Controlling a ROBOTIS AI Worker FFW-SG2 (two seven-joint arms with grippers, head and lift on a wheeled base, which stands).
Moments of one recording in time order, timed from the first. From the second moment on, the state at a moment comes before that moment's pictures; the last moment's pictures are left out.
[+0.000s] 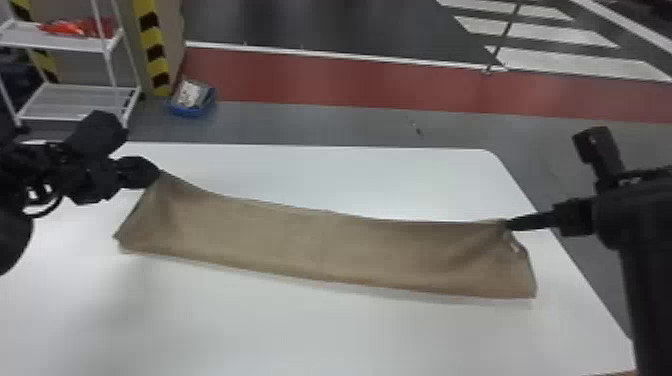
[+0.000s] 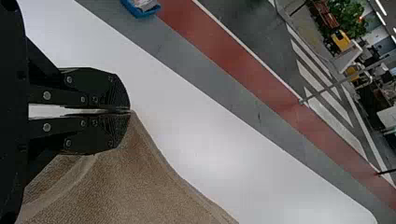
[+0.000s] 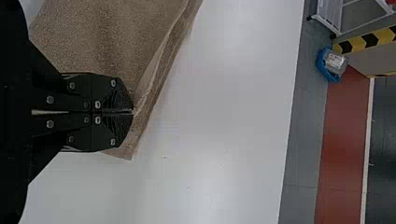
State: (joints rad) left arm -0.51 0.32 -0.14 -1.06 -0.48 0.08 -0.80; right arm -0.33 -0.38 -0.27 -1.58 0.74 1.10 1.33
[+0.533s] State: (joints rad) left arm -0.51 0.33 -0.14 -1.06 -0.48 0.06 -0.80; right arm -0.37 -0.38 -0.30 -1.51 0.77 1.10 1.33
